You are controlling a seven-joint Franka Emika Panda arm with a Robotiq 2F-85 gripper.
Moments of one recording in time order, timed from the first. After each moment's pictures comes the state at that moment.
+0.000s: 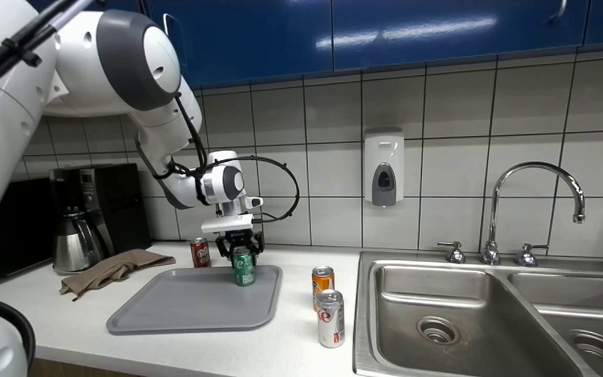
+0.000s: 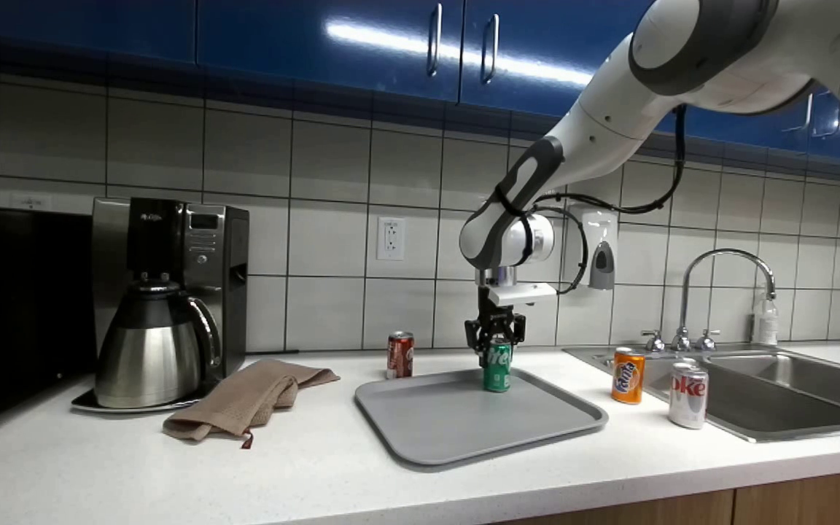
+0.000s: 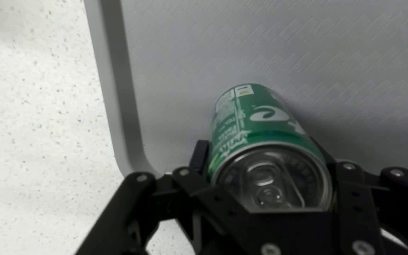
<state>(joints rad) 0.12 0.63 -0.01 -1.68 -0.12 2.35 -0.01</state>
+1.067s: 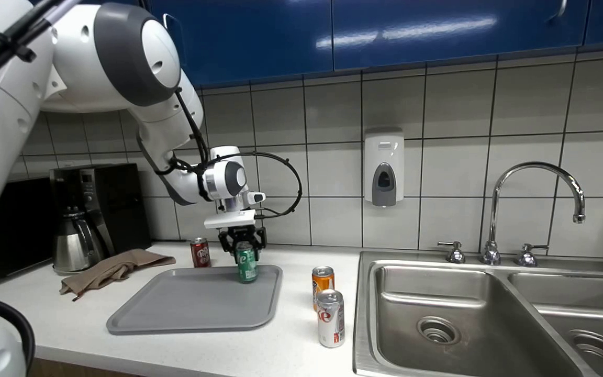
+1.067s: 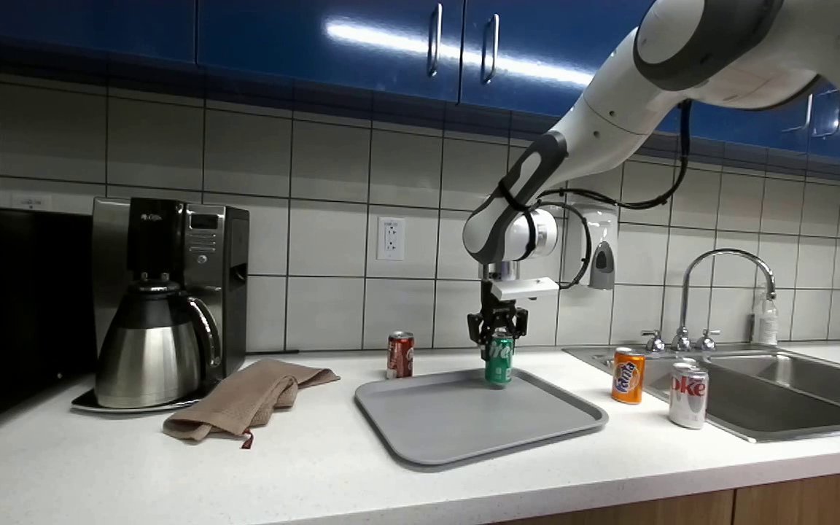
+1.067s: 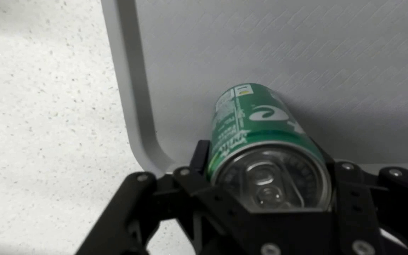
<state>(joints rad) 0.11 0.62 -0.01 -1.69 -0.12 2.36 -0.01</state>
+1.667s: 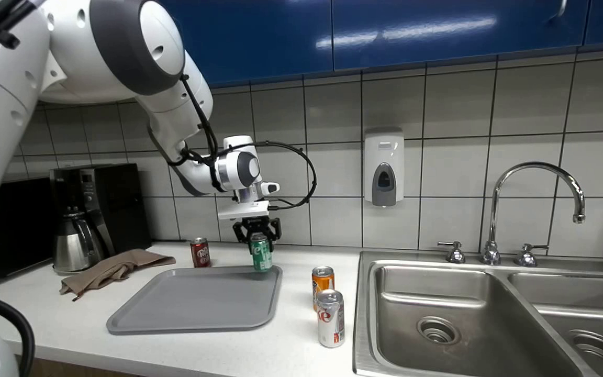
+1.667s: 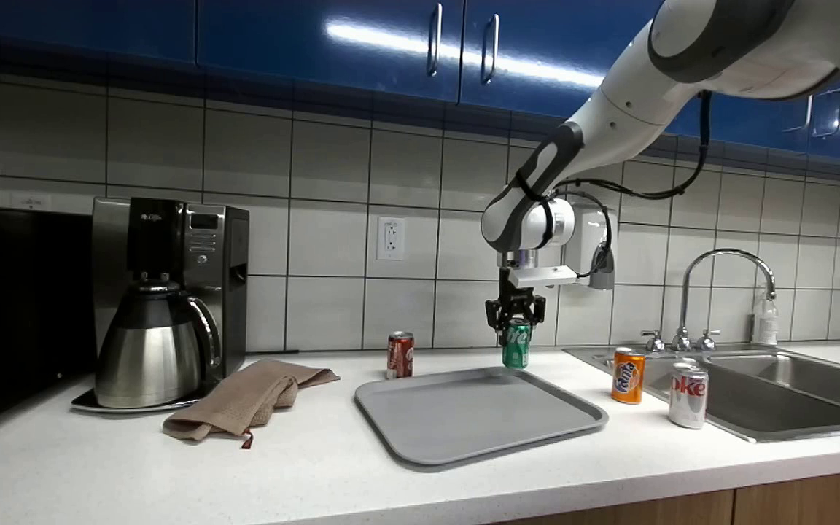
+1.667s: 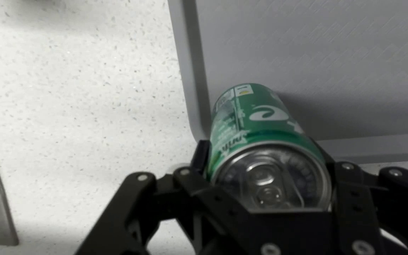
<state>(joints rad) 0.06 0.58 -0.03 -1.69 -0.12 2.36 -0.01</state>
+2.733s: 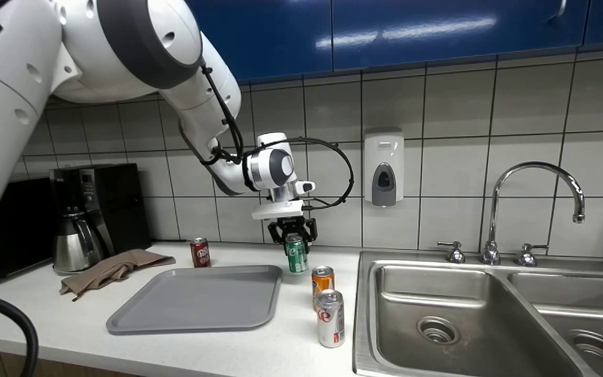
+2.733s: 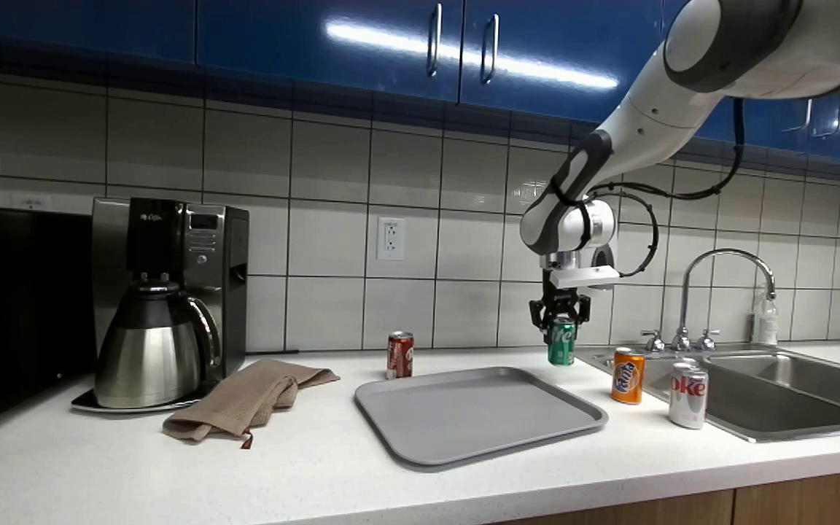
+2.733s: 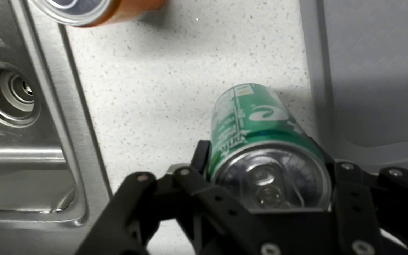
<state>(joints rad) -0.04 0.58 -0.09 -1.69 -0.12 2.36 -0.01</state>
